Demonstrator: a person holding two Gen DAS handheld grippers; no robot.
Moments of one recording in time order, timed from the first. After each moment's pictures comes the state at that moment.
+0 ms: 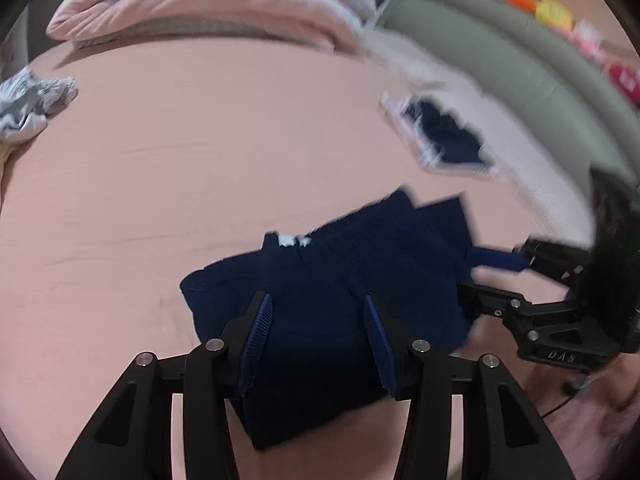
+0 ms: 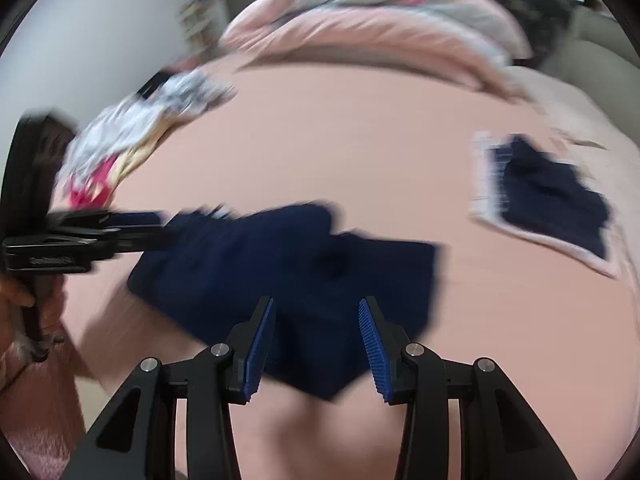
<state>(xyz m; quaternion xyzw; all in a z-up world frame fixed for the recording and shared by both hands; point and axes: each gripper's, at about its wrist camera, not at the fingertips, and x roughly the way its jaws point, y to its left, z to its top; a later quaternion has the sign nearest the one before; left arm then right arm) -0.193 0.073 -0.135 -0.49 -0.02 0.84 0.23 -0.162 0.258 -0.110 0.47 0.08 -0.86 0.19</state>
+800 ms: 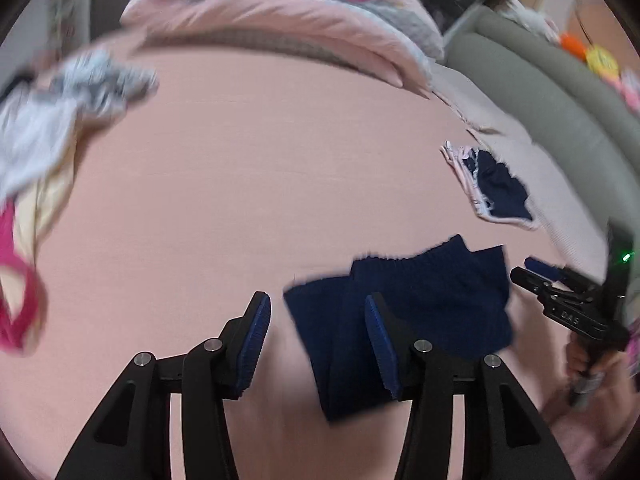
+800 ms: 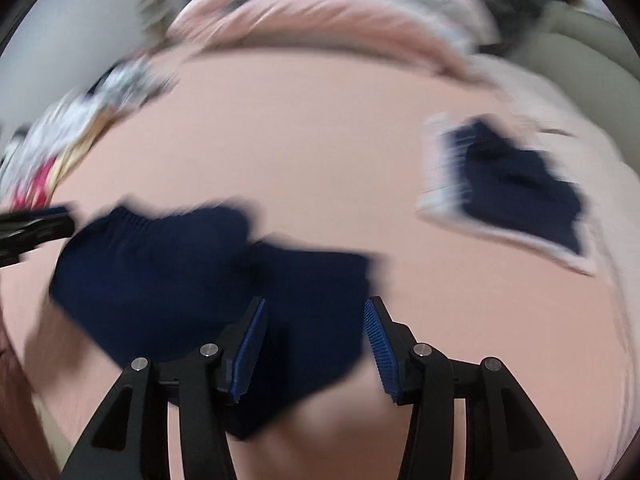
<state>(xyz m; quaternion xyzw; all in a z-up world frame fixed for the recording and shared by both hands) -0.183 0.008 -0.107 -0.49 -0.10 0.86 0.14 -0.192 0.316 -0.112 0.45 0.04 -0.89 0.09</state>
